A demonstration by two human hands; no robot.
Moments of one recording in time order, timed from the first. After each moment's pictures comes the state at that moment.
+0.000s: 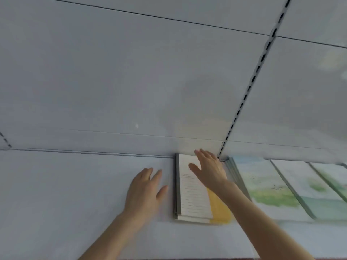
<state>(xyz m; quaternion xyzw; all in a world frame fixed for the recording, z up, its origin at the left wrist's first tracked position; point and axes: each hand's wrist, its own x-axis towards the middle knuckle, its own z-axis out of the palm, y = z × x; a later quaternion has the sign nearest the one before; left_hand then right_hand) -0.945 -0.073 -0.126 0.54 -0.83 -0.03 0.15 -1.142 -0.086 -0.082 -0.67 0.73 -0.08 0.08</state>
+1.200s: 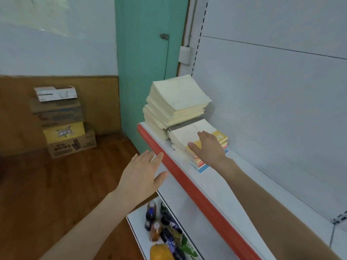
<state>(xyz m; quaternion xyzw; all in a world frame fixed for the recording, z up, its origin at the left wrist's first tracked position) -0.163 0.066 -0.083 0.82 -0.53 0.12 0.18 -0.251 -0.135 -0.046 -0.94 0.33 -0.08 0.06</state>
